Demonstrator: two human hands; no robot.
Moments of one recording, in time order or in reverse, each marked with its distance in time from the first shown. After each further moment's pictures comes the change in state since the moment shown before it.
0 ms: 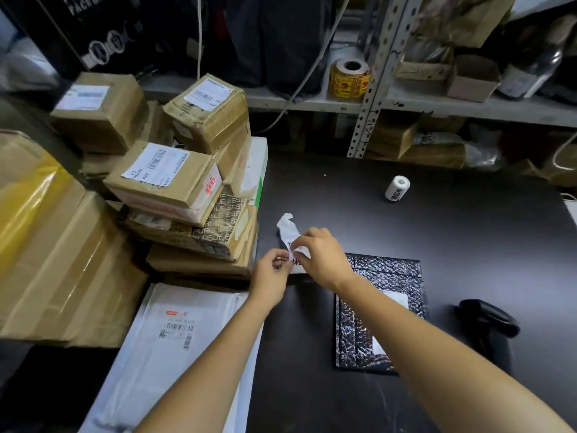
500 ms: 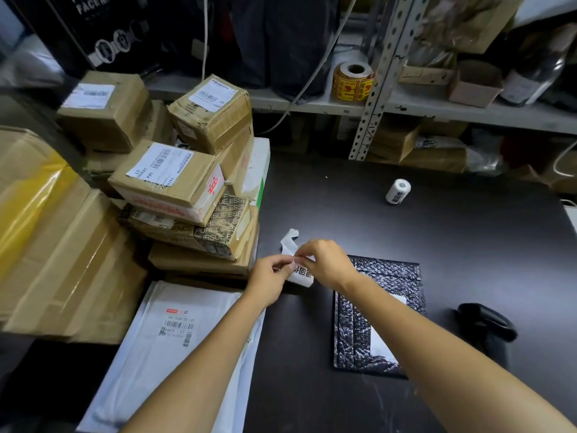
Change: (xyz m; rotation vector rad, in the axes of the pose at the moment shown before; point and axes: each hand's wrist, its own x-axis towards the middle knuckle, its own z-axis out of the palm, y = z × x) left_hand -0.003 0.008 -0.010 0.038 -0.133 -0.010; right_hand -0.002 0.003 -0.012 0.058 -0.186 0.051
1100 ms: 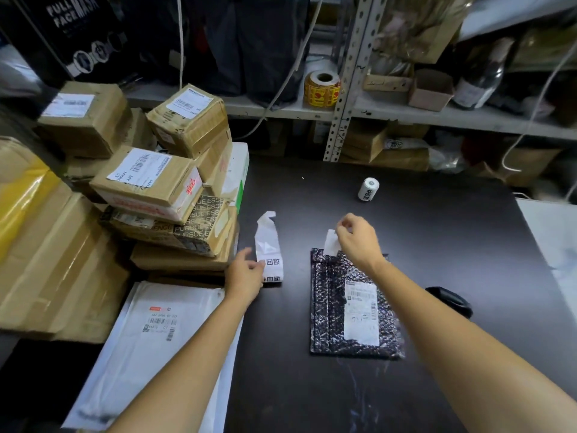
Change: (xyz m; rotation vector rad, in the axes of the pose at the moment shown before) left_hand -0.018 0.011 0.003 -0.026 0.213 -0.149; right_hand -0.042 0.049 -0.071 0.286 0.357 0.422
